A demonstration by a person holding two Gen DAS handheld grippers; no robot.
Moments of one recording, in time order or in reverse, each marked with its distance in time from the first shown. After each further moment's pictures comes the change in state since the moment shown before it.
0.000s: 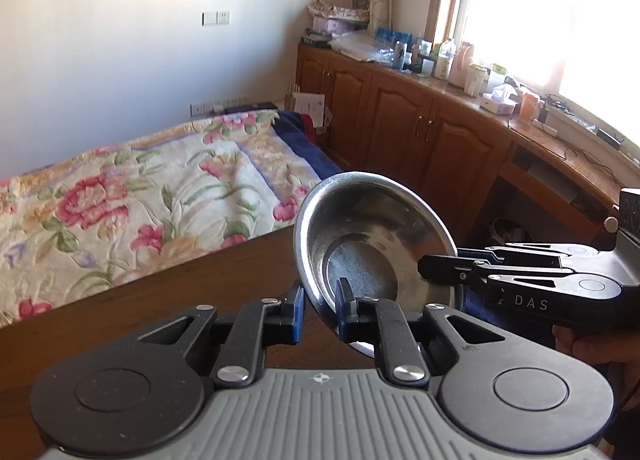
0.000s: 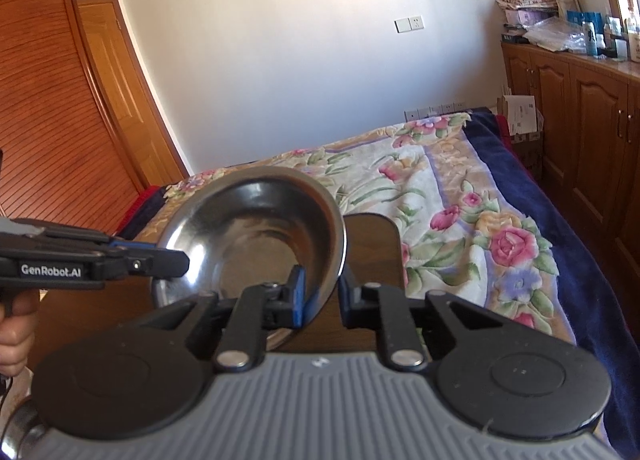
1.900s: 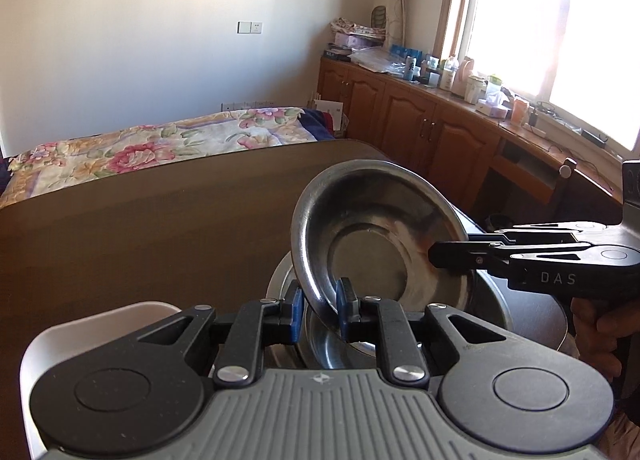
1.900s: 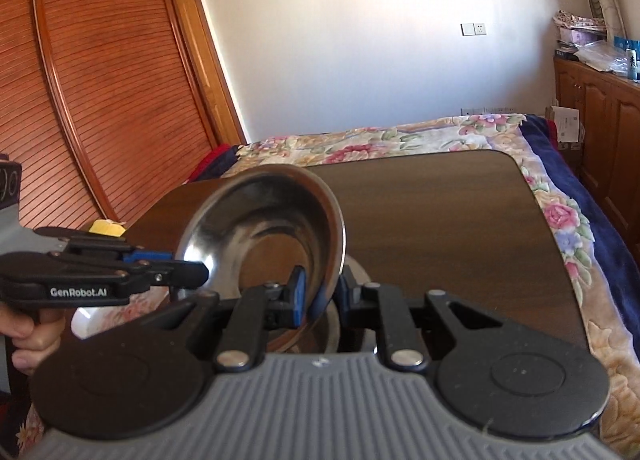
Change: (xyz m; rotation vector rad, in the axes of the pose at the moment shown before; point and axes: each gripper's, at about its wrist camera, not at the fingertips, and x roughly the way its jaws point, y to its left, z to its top) left arm -0.146 0.018 -0.164 -0.061 -0.058 0.034; right arm -0.087 0.126 -0.089 -0.116 0.035 0.094
